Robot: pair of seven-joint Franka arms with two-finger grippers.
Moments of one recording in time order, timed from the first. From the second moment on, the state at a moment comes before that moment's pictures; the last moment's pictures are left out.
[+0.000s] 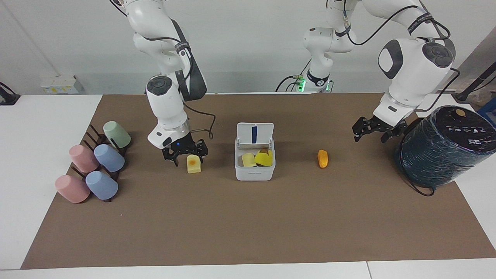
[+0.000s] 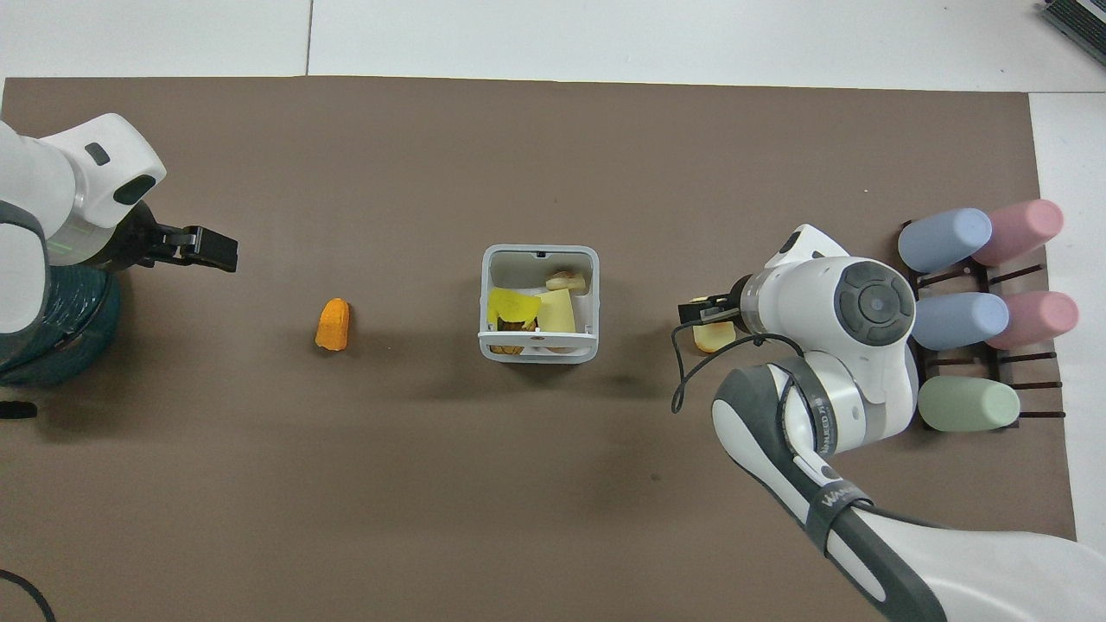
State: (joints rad) left arm -0.22 0.10 0.14 -1.75 -0.05 1.87 0.07; right arm 0.14 0.20 0.12 -2.18 0.01 2.55 0.06
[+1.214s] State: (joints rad) left arm -0.24 0.09 0.14 -1.81 -0.05 1.93 0.08; right arm 0.14 0.20 0.13 -2.13 0.01 2.65 0.23
